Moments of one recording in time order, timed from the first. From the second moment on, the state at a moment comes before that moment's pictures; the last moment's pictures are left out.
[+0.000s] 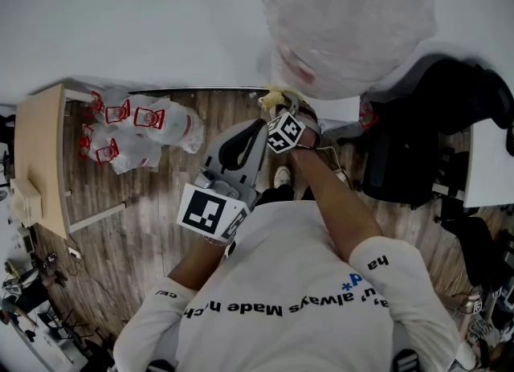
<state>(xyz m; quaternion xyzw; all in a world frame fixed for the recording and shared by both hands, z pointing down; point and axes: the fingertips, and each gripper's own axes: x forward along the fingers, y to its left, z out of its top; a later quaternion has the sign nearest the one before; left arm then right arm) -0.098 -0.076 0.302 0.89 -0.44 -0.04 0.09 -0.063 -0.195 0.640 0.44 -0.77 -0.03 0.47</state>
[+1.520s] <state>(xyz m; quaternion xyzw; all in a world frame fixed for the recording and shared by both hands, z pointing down) -0.091 -0.074 0.294 0.89 -0.44 -0.05 0.09 -0.061 -0.152 0.641 0.42 -0.78 0.00 0.46</state>
